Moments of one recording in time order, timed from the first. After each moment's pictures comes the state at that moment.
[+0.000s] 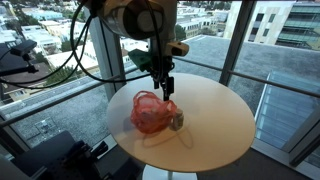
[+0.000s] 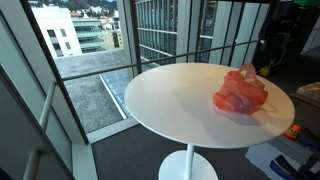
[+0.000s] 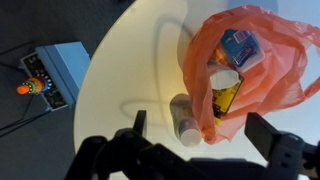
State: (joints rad) arm -0.13 -0.05 -0.08 -2.28 -0.04 2.20 0.26
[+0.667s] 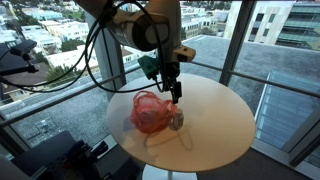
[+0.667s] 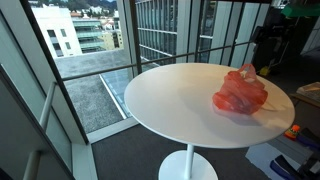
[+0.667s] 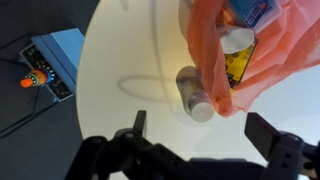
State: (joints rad) arm -0.13 0.03 -0.10 -2.26 -0.07 2.37 0.37
